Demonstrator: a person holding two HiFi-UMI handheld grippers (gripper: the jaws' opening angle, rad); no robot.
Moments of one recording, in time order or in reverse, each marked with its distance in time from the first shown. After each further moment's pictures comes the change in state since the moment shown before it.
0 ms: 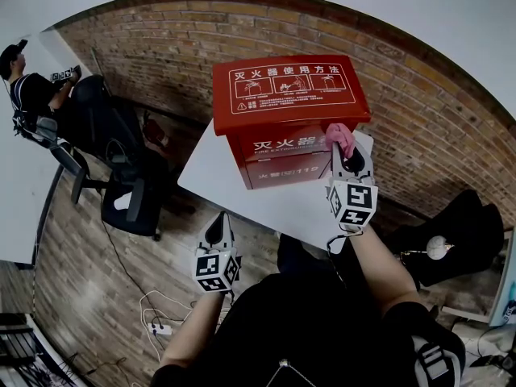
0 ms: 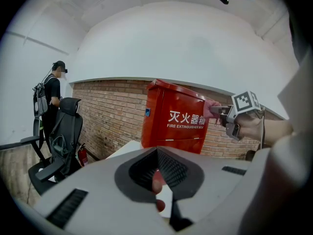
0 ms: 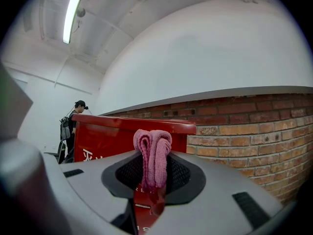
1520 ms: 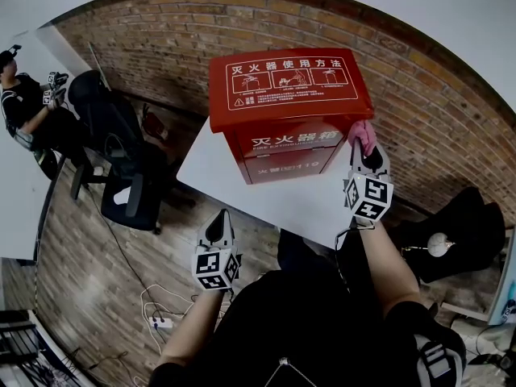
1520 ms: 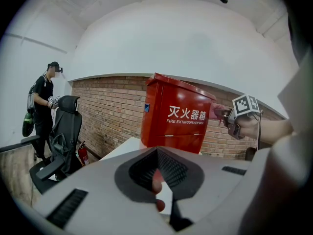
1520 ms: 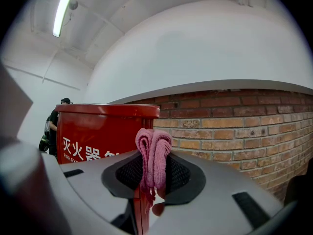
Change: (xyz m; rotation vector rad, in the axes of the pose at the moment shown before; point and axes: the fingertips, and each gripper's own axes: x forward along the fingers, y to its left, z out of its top) left arm 0.007 -0.001 -0.009 0.009 0.040 0.001; right arm 0.001 -0.063 -0.031 0.026 0.041 -0.122
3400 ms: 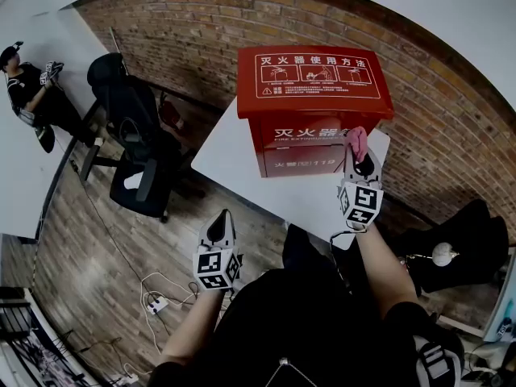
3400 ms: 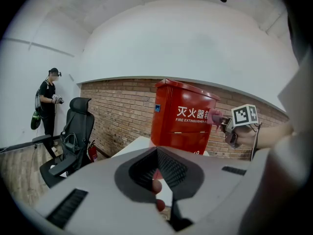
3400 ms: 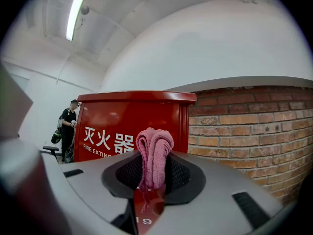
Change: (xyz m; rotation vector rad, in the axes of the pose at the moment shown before) left arm -0.042 0.030 -0.012 -0.013 -0.010 0.079; right arm -0.005 0.069 -0.033 -0.046 -0.041 0.122
